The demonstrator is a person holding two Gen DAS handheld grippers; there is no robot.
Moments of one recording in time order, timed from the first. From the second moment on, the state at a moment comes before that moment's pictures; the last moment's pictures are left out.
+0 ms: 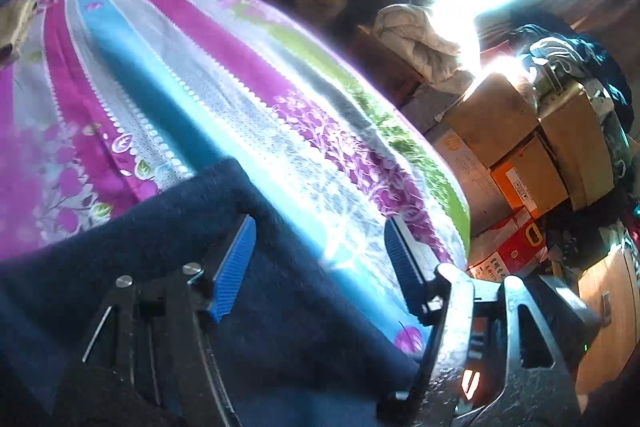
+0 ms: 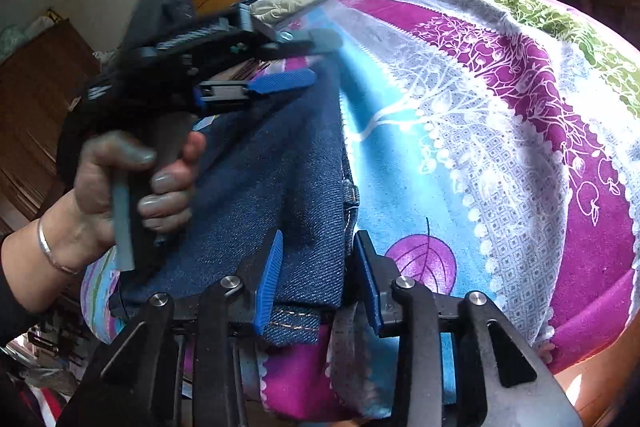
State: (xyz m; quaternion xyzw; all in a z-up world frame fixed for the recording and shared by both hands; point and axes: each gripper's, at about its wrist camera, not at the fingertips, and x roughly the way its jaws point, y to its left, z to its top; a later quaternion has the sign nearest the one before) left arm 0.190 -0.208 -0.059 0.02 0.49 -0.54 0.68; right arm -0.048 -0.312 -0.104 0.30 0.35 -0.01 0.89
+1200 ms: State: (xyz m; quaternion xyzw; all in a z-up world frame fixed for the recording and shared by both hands) left arm 0.136 0.082 -0.123 -0.01 0.45 -0.45 0.77; right arm -0.047 -0.275 -0.091 0.33 0.38 -0.03 0.87
